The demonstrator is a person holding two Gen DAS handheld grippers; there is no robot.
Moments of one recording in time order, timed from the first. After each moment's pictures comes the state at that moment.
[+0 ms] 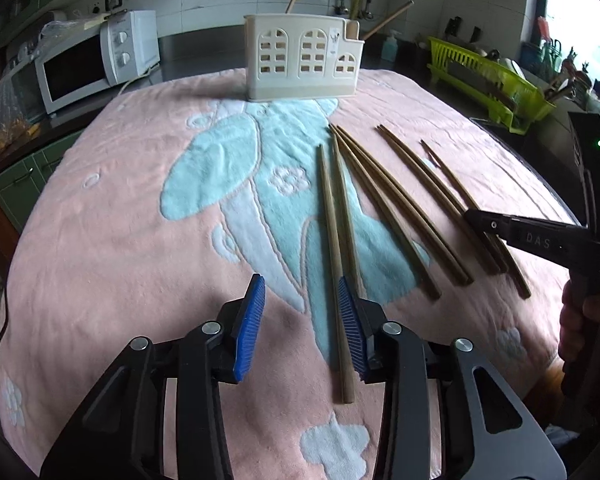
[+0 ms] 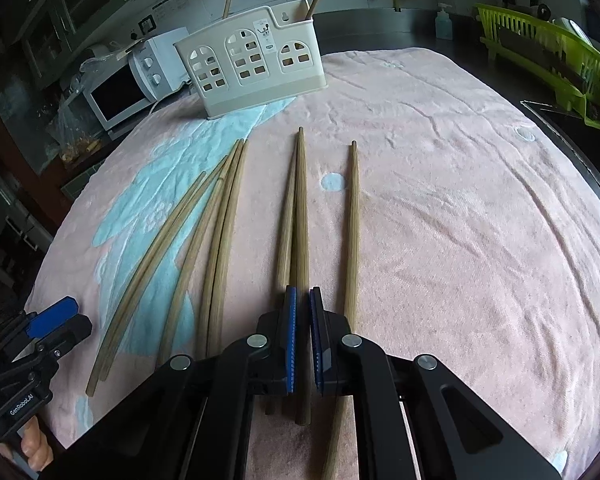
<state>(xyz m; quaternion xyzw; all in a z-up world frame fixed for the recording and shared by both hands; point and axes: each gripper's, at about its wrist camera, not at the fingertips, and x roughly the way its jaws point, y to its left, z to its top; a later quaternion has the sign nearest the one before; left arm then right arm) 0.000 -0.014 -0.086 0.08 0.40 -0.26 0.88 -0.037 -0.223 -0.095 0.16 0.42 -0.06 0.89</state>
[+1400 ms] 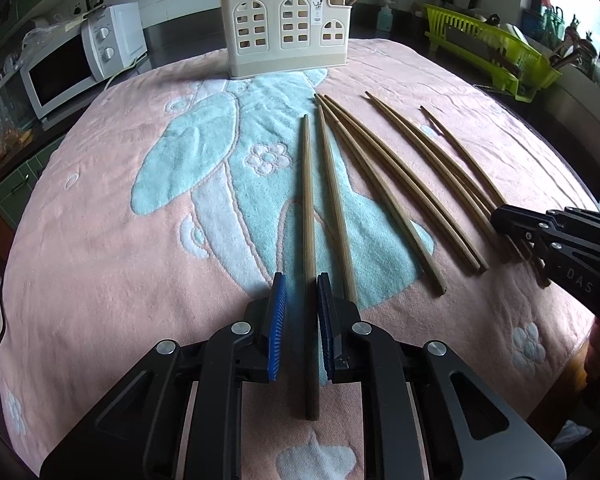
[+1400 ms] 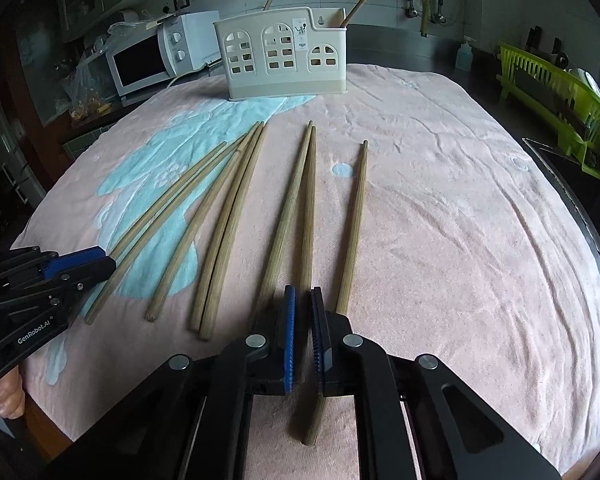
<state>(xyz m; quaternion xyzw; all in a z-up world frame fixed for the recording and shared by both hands) 0.007 -0.044 -0.100 0.12 0.42 -0.25 0.86 -0.062 -0.204 -0.095 0.07 0.42 -0.05 0.91</state>
